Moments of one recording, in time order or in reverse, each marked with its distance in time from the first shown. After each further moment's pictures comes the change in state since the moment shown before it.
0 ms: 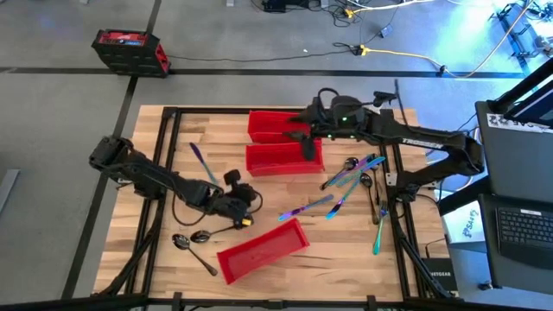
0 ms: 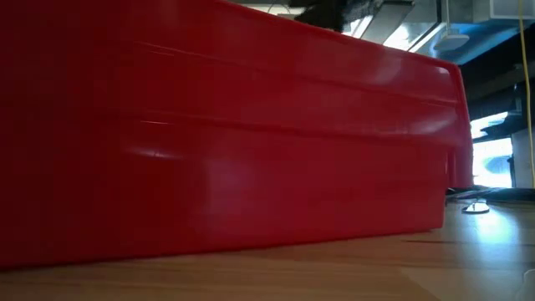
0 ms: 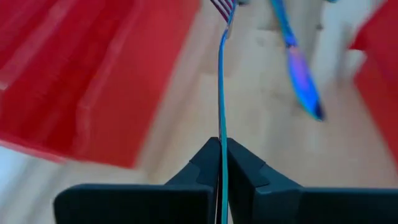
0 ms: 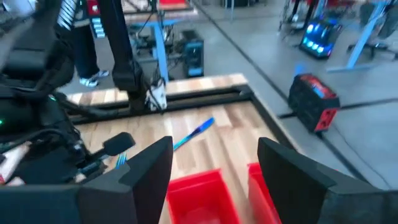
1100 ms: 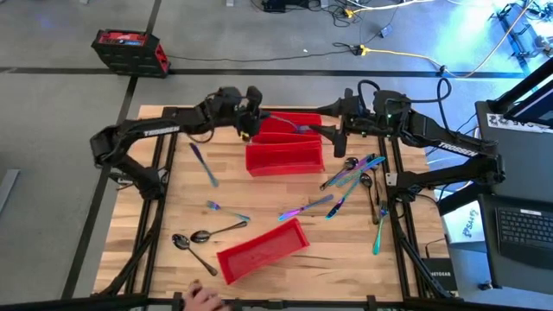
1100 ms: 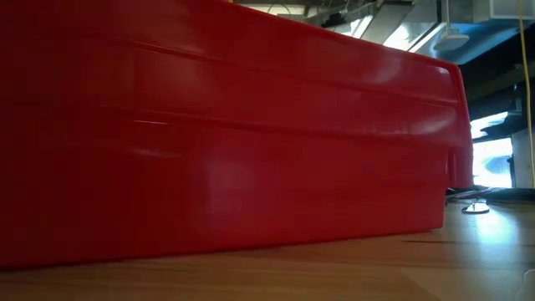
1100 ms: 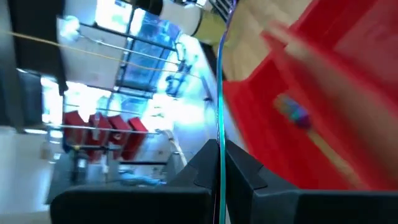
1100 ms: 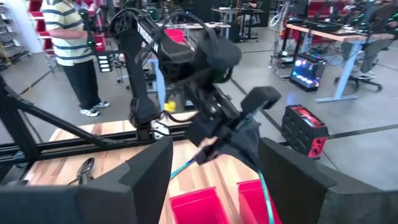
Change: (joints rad) left arm 0.833 -0.017 0.214 0.278 0.705 1.664; right arm 0.001 -0.245 0.000 -0.120 0.031 0.003
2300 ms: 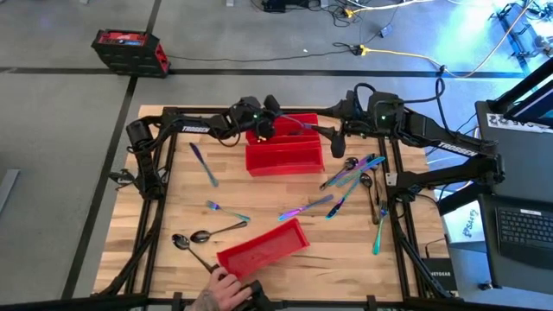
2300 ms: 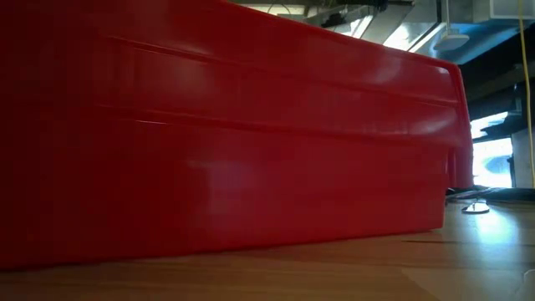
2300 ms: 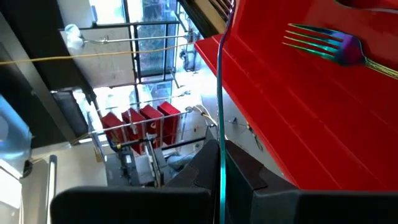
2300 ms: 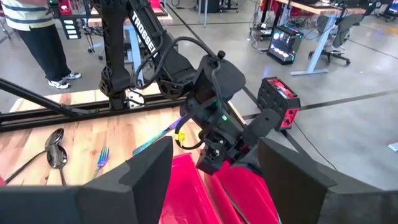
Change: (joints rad) left arm 0.001 0.329 -0.002 0.352 -0.149 0.316; right arm 0.000 0.000 0.000 -0.131 0.088 -0.031
